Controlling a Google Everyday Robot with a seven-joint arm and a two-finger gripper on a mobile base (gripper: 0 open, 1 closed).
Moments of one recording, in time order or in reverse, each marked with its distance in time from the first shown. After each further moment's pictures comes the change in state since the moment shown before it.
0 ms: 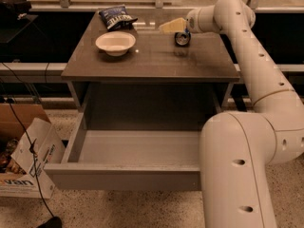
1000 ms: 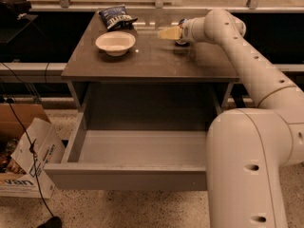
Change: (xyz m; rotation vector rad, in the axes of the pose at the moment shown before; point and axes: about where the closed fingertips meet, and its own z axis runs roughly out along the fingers) arm 0.032 0.000 0.021 0.080 0.015 0.131
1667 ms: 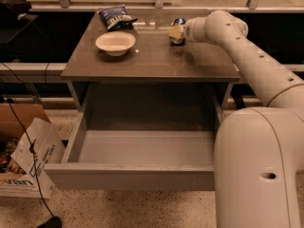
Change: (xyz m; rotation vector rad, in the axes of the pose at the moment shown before) arm -0.005 -0.001 -0.014 0.043 -0.034 0.001
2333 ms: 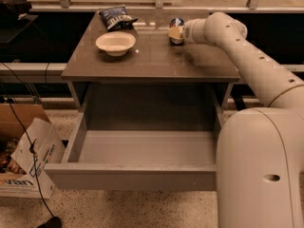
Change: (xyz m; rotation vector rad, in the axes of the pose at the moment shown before) arm 0.003 0.003 0.000 -0.005 -0.012 0.015
